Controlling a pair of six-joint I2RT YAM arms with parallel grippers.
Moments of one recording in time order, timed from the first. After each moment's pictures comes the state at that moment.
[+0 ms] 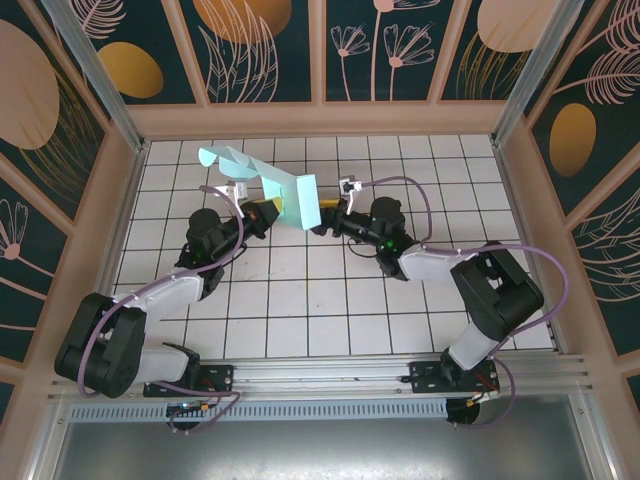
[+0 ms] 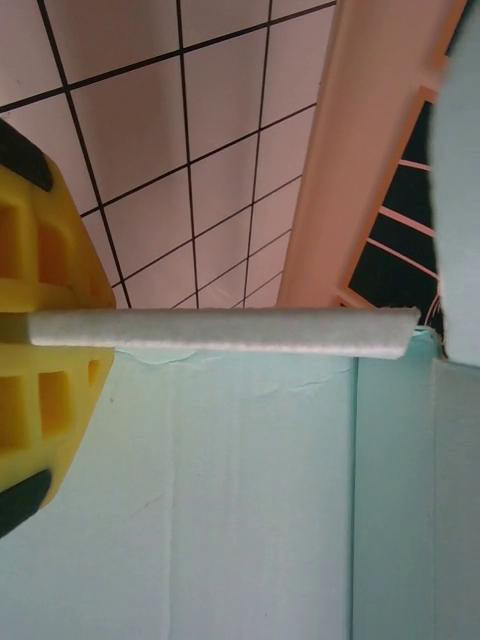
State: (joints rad) left arm -0.38 1.32 0.53 0.78 0.42 -0.66; right arm 0.64 1.63 0.74 0.88 -0.50 0.67
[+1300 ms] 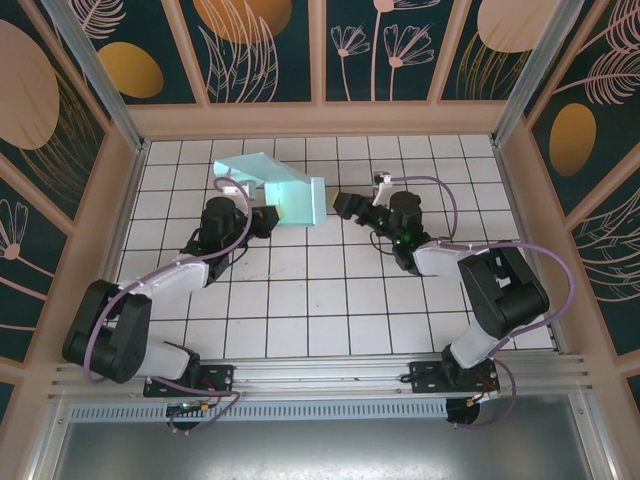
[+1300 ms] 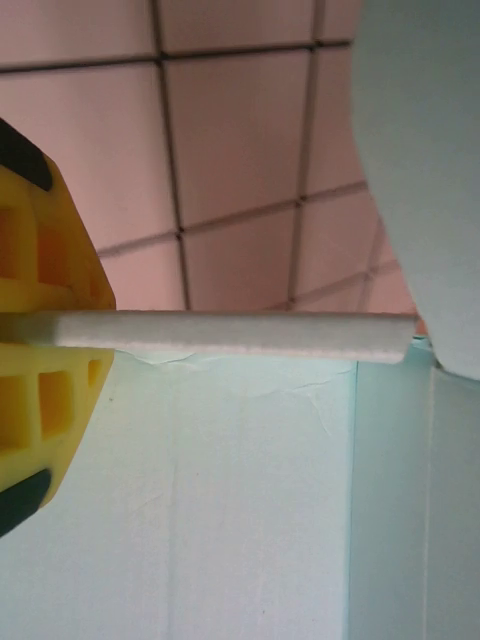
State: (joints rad) left arm -0.38 1.42 0.66 0.34 0.27 -0.56; right arm 0.47 1.62 0.69 0.76 -0.32 0.70
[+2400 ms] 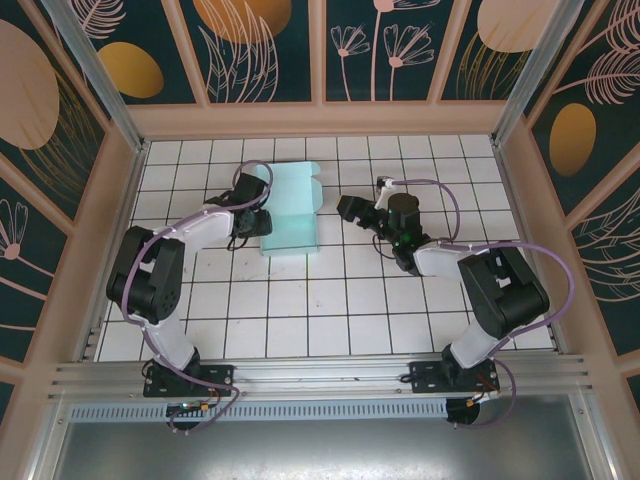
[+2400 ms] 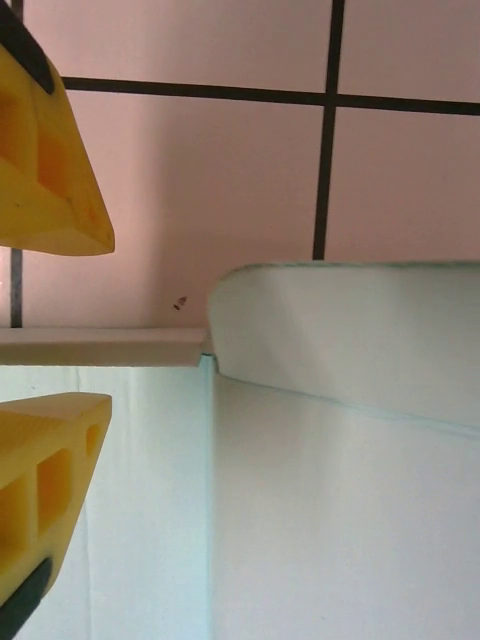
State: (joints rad) left arm -0.38 1.79 1.13 -0.44 -0.09 -0.49; right arm 0.47 1.62 0.69 0.67 -0.24 0.68
